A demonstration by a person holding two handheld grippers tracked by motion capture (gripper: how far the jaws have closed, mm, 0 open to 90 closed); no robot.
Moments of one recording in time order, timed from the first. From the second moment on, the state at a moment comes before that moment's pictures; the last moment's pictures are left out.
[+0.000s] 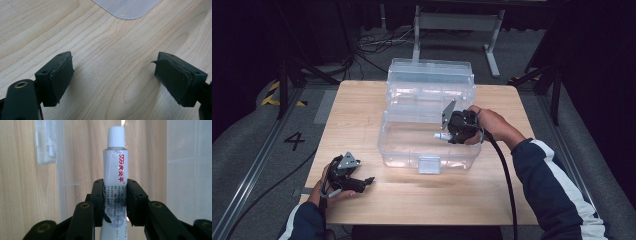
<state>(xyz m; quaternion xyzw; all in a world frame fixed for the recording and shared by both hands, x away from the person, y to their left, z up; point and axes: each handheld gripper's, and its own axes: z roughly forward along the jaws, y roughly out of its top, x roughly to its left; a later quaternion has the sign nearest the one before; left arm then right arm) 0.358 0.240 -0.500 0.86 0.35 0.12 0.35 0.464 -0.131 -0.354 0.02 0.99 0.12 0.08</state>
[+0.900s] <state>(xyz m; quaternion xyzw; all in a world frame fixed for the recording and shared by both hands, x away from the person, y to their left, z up) 0.359 0.240 -0.500 0.86 0.35 0.11 0.35 0.465 -0.129 -0.401 0.03 1.00 0.08 0.03</state>
